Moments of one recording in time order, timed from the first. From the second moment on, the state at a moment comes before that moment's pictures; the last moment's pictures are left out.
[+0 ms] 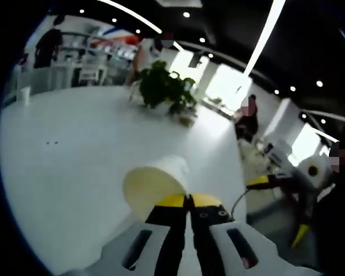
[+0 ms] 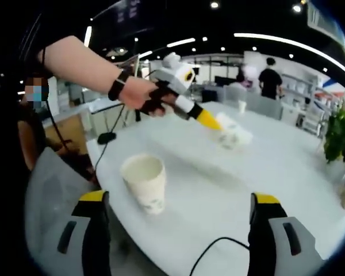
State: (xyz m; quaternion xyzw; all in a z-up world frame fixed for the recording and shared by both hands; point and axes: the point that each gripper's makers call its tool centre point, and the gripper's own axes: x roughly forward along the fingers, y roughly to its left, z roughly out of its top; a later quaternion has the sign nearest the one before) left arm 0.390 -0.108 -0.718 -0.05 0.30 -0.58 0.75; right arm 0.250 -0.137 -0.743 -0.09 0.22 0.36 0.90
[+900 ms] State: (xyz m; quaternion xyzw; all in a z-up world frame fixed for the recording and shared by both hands) left arm 0.304 -0.082 -0.676 0.06 0.31 -0.59 0.74; right arm 0.246 -0.131 -0.730 -0.09 0.19 0.39 0.90
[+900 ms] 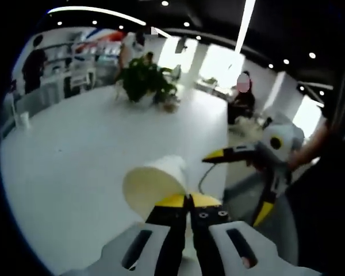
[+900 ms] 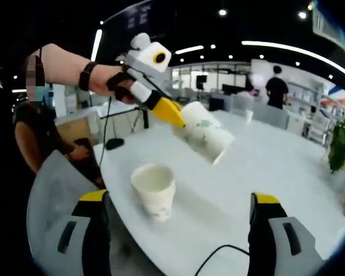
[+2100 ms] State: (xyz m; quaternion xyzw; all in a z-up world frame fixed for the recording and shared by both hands) left arm 0.247 -0.053 -0.674 0.30 0.38 -0.59 0.64; right arm 0.234 -0.122 -0.729 -0.08 0.18 0.41 0.89
